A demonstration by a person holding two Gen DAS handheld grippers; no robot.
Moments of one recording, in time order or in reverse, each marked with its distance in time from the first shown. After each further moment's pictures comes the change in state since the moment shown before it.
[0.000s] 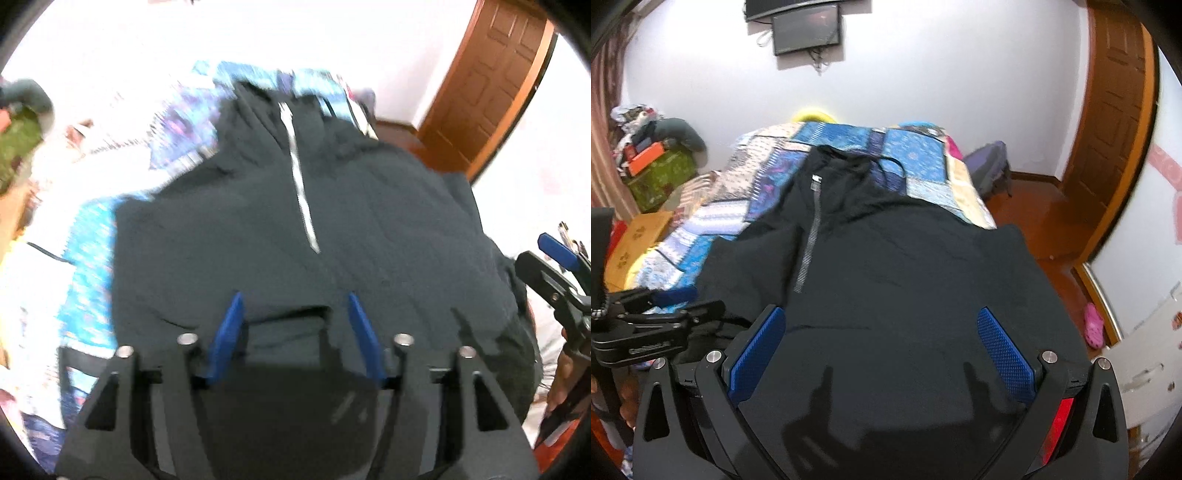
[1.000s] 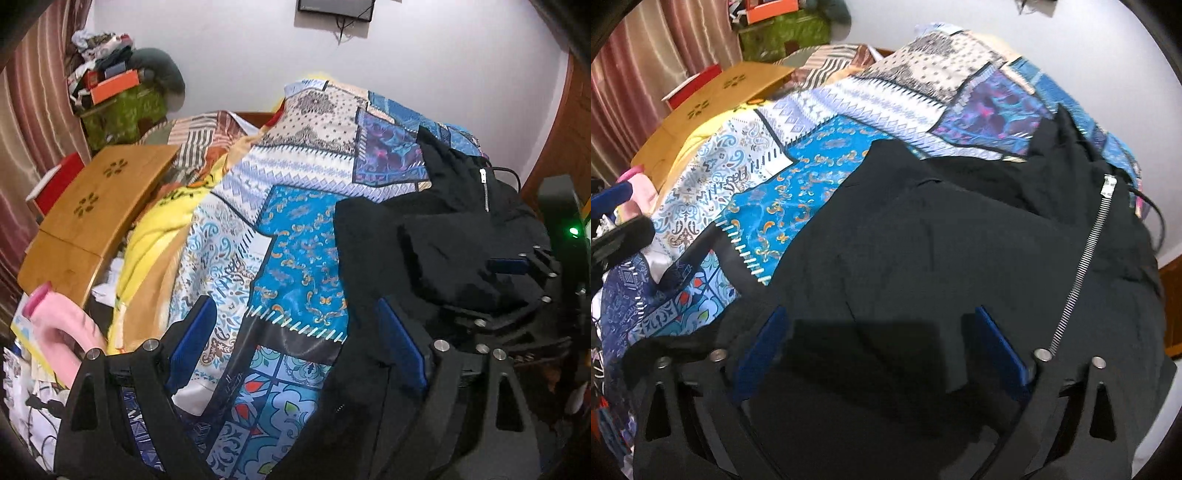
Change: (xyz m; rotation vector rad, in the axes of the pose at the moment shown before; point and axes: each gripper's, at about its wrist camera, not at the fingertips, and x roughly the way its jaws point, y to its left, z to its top) left arm -0.052 0.199 -0.061 -0.265 -0.120 0.317; right arm 0.152 0.229 -0.013 -0.517 0.344 0.278
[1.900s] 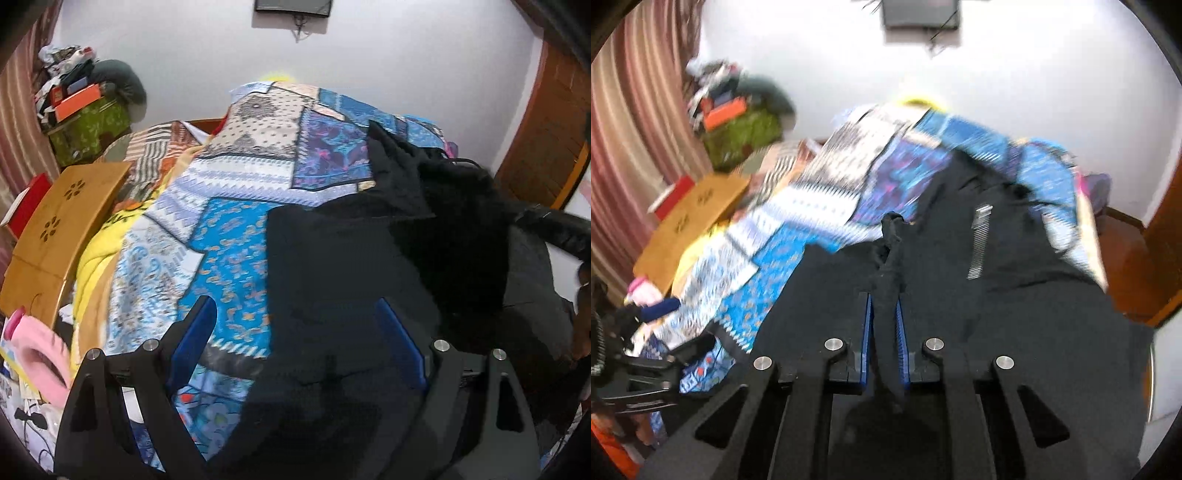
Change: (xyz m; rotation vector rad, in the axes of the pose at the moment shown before) left arm -0.003 -0.082 0.021 0.082 0.005 -0.104; right arm -0.117 -0.100 -0.019 0.274 -0.324 -0.050
